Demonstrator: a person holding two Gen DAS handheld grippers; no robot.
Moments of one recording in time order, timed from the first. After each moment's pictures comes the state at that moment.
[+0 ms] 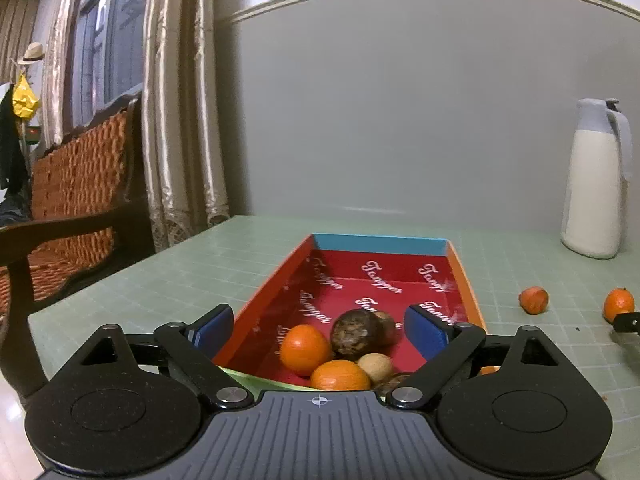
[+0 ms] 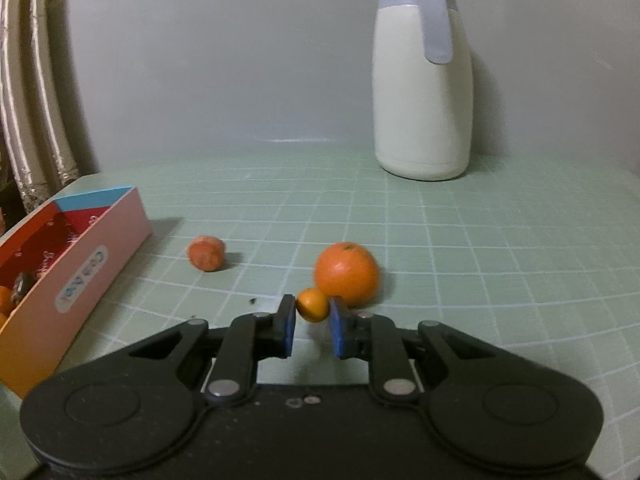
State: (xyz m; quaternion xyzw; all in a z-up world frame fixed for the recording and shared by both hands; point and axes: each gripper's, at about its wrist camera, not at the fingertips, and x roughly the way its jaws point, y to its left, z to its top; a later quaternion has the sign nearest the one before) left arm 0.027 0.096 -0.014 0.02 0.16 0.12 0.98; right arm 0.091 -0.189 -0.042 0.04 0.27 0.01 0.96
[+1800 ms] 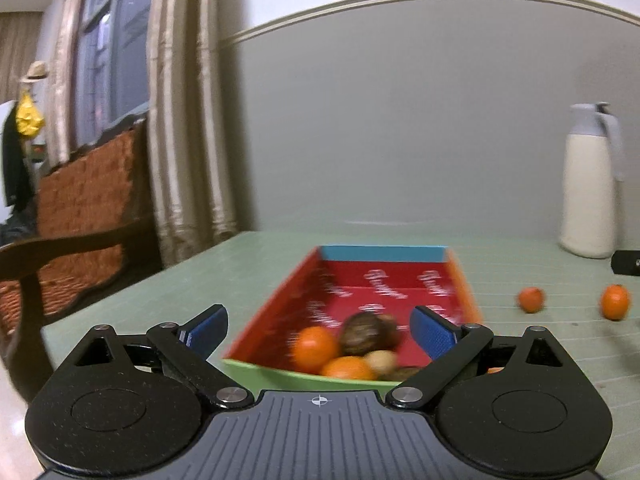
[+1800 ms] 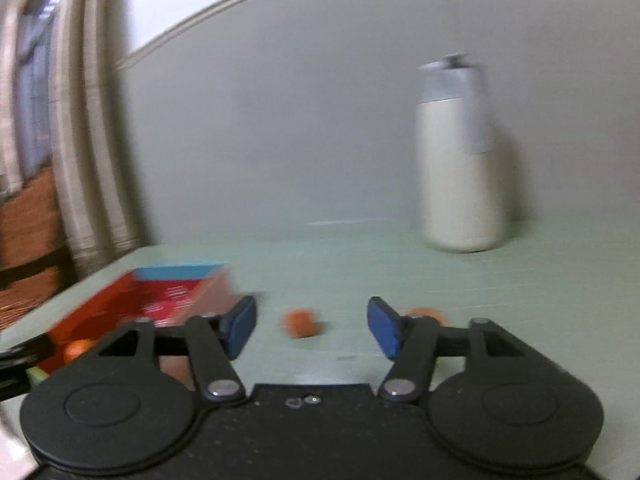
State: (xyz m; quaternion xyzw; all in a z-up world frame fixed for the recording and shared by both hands) left arm 0.010 0.085 -0.014 0.03 0.14 0.11 0.98; right arm 0.040 -0.165 -0.009 0.07 0.14 0.04 0.99
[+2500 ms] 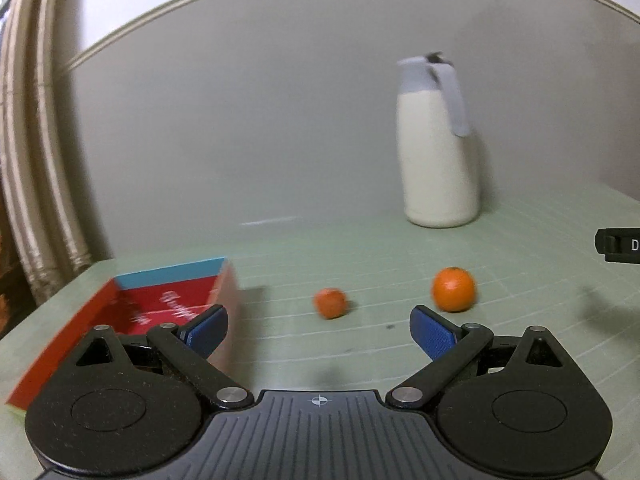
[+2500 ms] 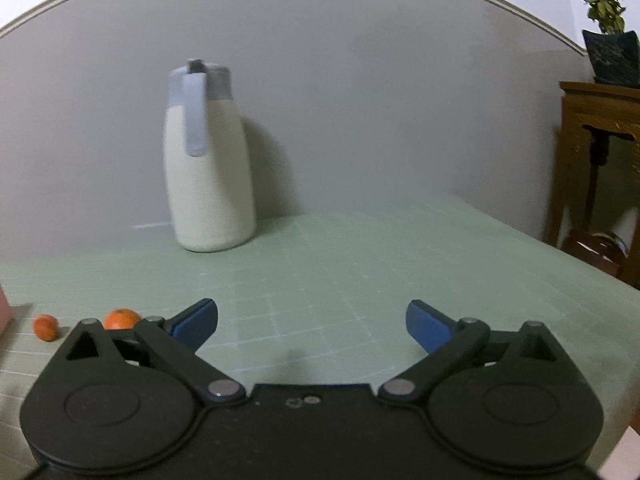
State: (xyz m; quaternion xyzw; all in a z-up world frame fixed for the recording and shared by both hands) left arm 0.047 -0.070 -0.013 0.10 0.17 -0.05 0.98; right arm 0.004 -0.278 -0.026 0.07 0.16 -0.23 0.96
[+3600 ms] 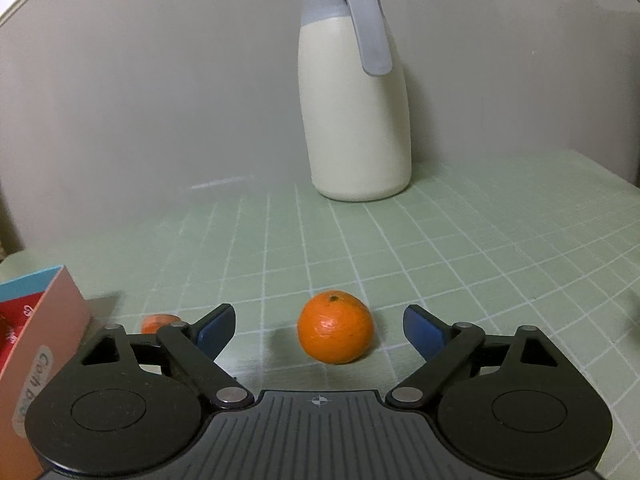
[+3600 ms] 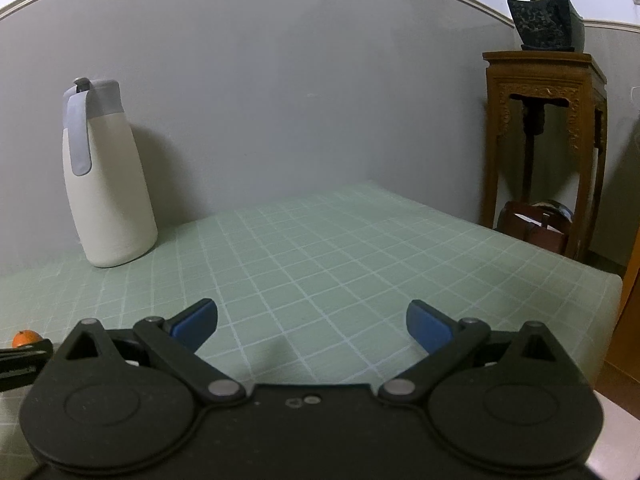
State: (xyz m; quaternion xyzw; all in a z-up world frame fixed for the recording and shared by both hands) left arm 0.132 -0.171 -0.039 0.11 0.25 -0.12 0.95; right arm -0.010 -0.346 -0.035 0.11 0.15 -0.31 0.93
